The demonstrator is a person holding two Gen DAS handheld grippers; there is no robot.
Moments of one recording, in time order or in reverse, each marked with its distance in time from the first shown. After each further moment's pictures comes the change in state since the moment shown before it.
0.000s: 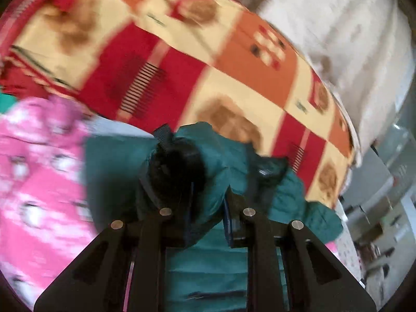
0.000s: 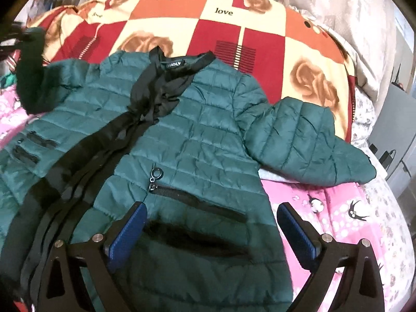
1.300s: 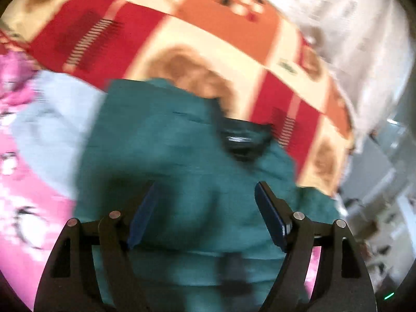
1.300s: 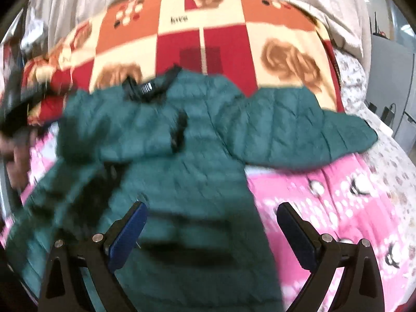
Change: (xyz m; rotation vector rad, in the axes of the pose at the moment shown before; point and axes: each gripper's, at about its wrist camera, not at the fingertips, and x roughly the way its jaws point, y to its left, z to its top) left arm 0.076 -0.053 -0.062 -0.021 -0.005 0.039; right arm -0.012 -0.041 0.040 0.255 -0.044 0.096
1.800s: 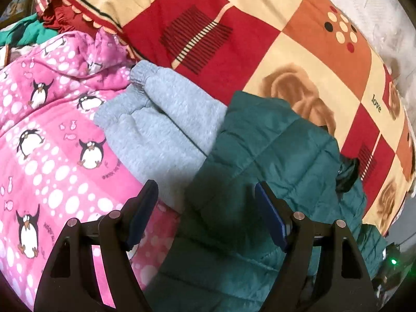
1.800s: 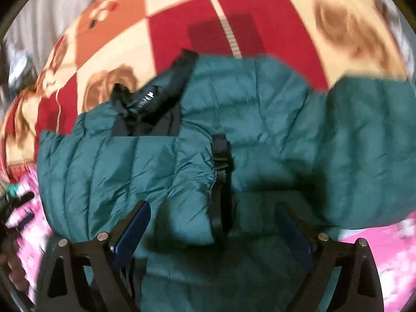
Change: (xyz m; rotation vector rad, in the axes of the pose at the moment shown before) left arm -0.003 0.073 0.015 -0.172 -0.026 0.336; right arm 0.186 0.010 0.060 0.246 0.168 0.266
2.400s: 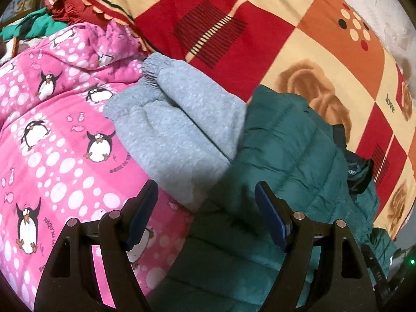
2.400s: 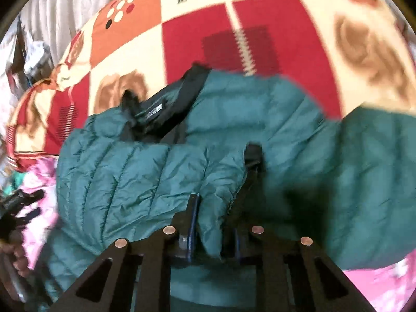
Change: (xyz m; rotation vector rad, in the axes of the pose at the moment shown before) left arm 0.010 0.012 -0.005 -0.034 0.006 0.070; right arm -0.032 0.002 0.025 -0.220 -0.113 -0.118
